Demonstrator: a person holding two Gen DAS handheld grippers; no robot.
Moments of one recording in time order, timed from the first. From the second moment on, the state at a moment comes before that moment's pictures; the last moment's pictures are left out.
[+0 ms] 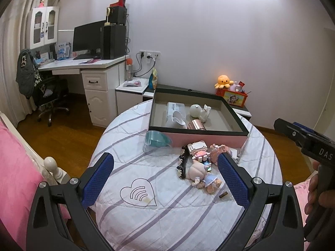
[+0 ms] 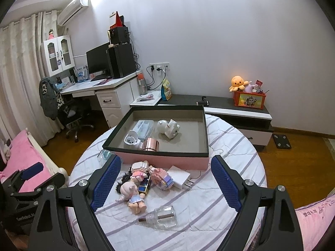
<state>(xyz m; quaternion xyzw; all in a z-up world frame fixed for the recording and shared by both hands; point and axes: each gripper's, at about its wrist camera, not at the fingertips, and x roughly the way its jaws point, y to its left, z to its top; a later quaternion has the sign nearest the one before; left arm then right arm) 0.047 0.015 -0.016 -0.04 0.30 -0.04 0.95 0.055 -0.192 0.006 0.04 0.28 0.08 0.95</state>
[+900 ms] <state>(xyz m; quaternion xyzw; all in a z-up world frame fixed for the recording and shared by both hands) 0.087 0.002 -0.108 -0.04 0.42 -0.04 0.91 0.083 -0.161 -0.145 -0.02 0.47 0.11 0.88</state>
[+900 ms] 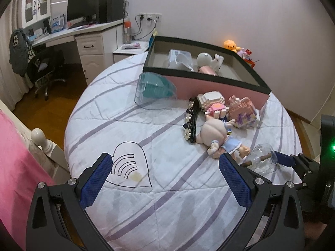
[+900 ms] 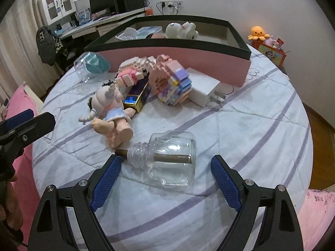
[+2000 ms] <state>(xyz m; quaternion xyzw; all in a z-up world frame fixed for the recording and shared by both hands) 0.113 -0.058 -0.117 -0.02 0.43 -0.08 0.90 0.099 -0.202 -0.140 -0.01 0.42 0.13 0.90</state>
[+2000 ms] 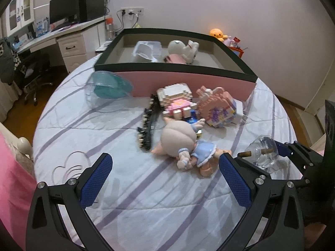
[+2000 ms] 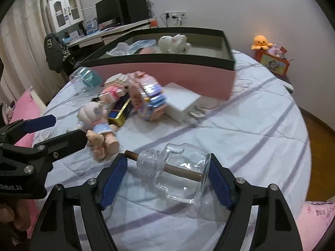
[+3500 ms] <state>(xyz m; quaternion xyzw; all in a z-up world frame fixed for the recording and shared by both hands) 0.104 -0.030 -0.104 -0.06 0.41 -0.09 0.91 0.095 -0.203 -0.107 0.00 0.41 0.15 0.90</state>
